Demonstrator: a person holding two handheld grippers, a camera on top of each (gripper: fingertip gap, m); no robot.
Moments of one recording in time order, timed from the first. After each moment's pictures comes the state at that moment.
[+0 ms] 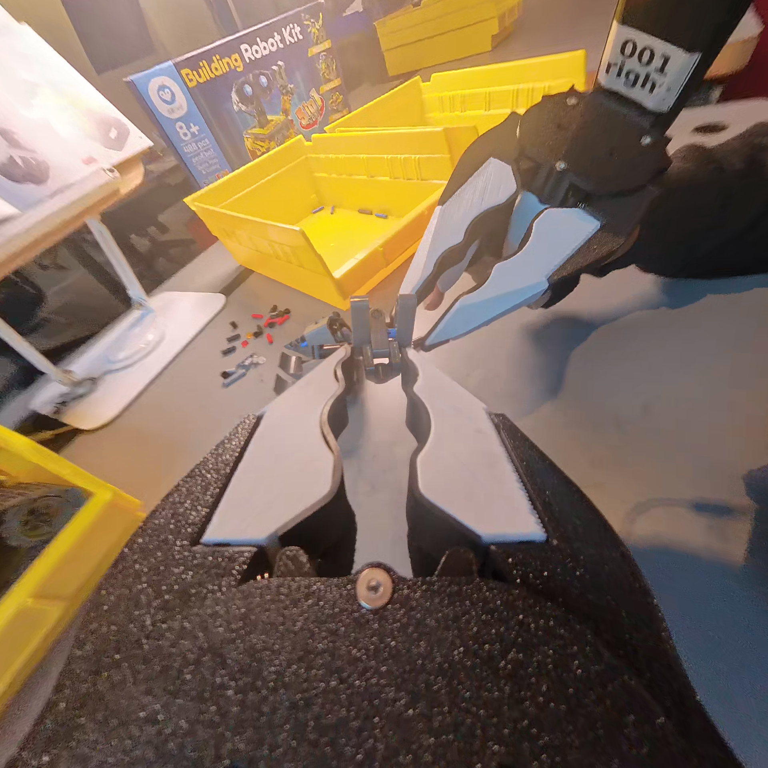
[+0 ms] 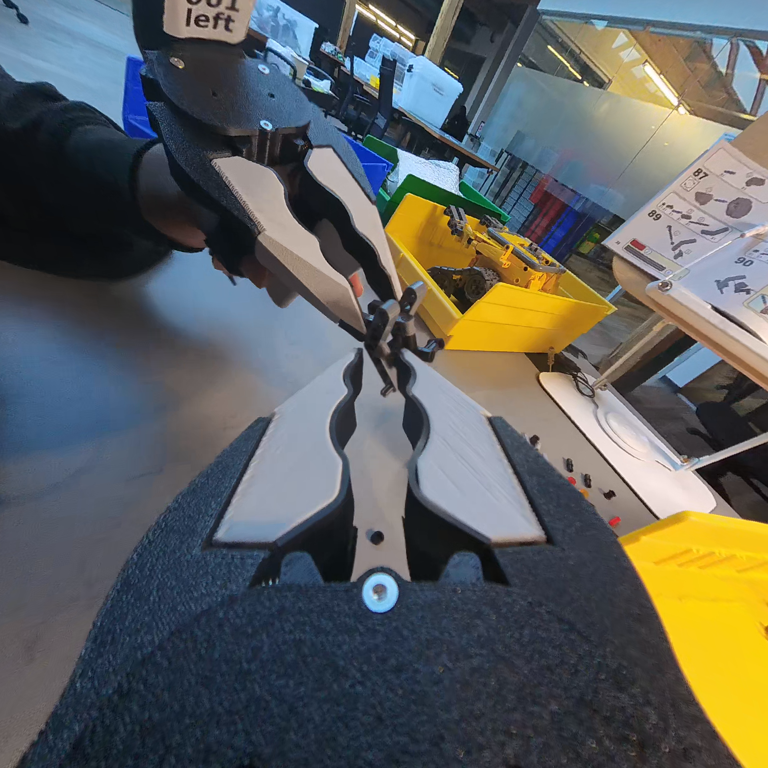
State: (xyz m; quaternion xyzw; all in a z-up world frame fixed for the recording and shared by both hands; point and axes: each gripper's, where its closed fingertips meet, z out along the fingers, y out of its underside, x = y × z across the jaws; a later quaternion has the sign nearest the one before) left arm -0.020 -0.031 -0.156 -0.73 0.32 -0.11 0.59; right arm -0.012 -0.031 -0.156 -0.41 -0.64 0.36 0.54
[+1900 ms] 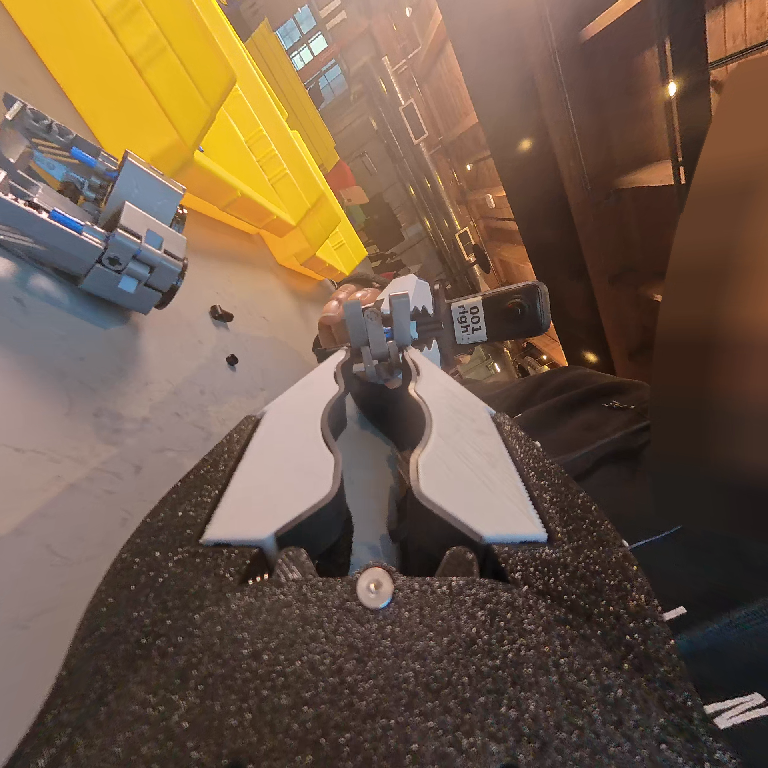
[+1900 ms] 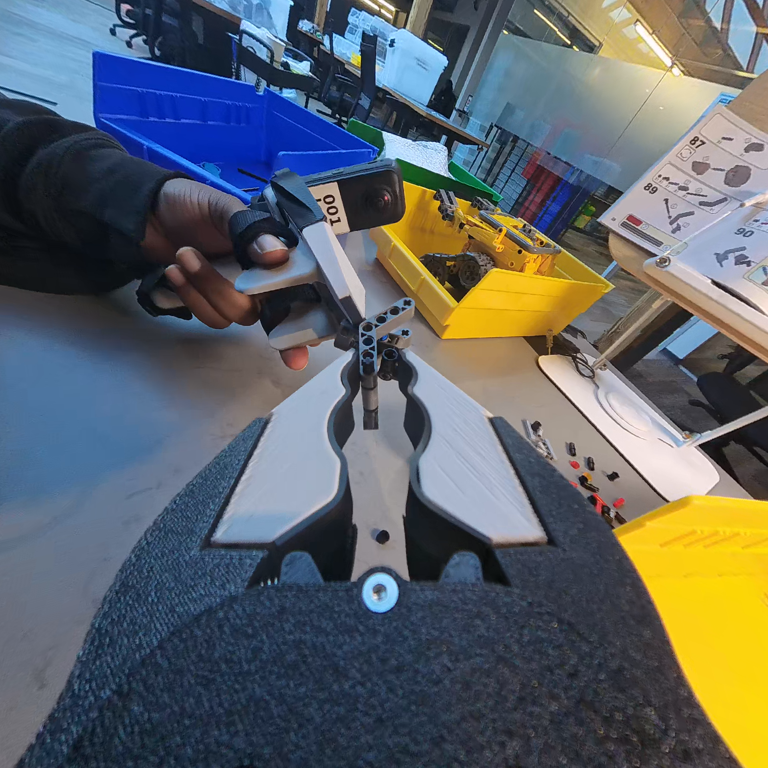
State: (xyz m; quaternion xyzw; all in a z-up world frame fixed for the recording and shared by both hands) left arm -0.016 -0.034 -0.159 -0.66 0.02 -0.65 0.37; right arm -0.015 -0.029 -0.157 -0.44 -0.63 0.35 0.54
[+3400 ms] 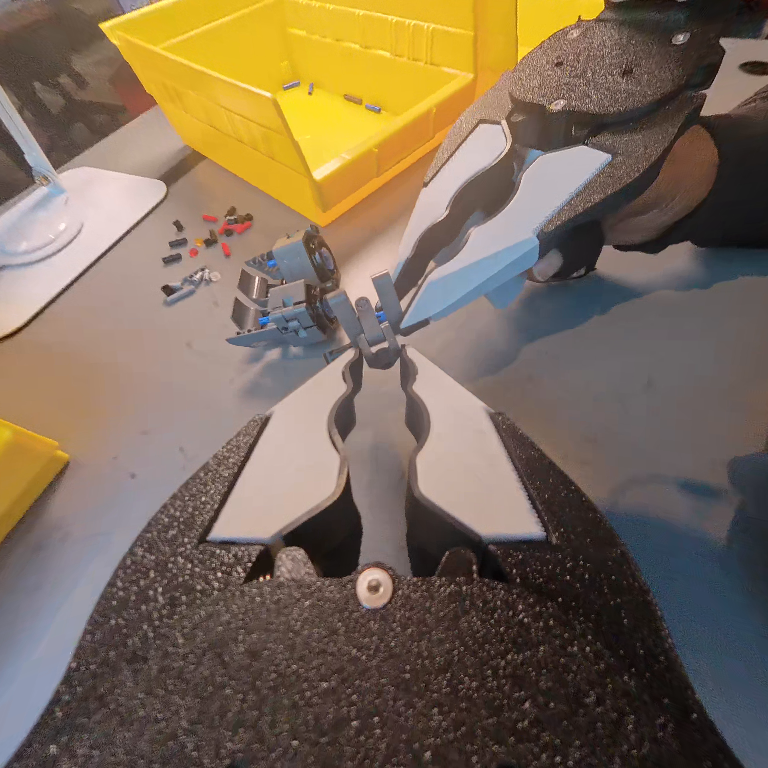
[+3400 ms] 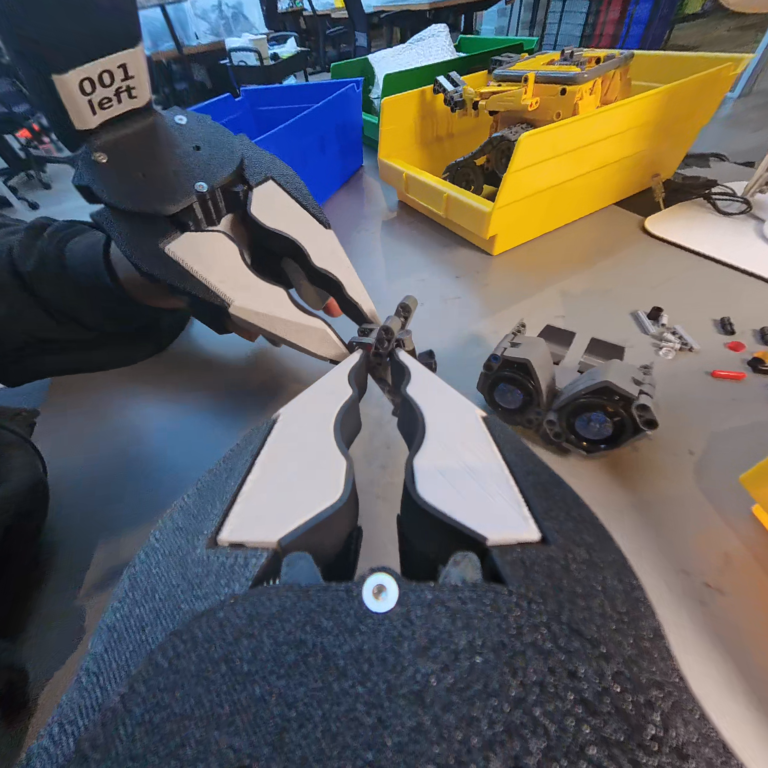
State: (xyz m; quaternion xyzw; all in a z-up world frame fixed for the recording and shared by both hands) left arm -0.026 -0.024 -0.199 -0.80 0.30 -0.12 0.50; right arm -0.022 -0.020 -0.190 -0.58 -0.56 0.45 0.38
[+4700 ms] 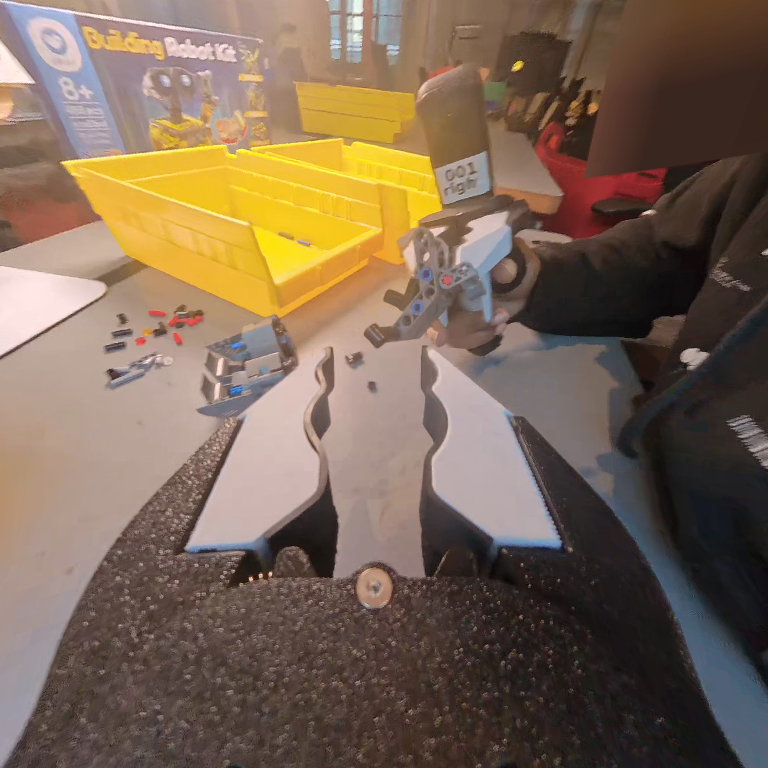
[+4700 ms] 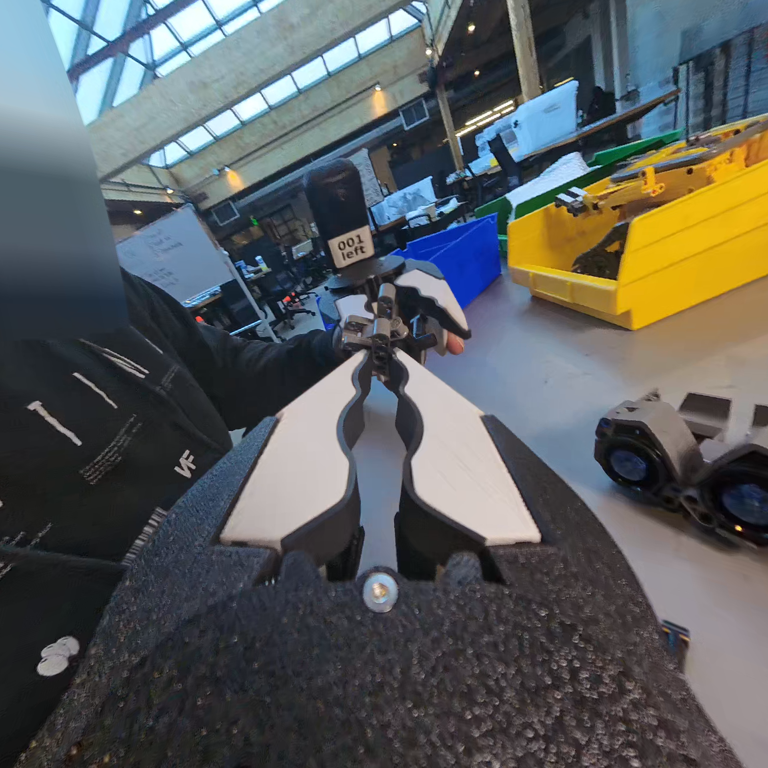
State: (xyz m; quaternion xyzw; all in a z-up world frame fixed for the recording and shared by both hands) left arm -0.029 -0.040 -0.155 -0.70 0.31 -0.31 0.57; right arm -0.001 -0.046 -0.132 -0.48 -0.48 0.68 0.28
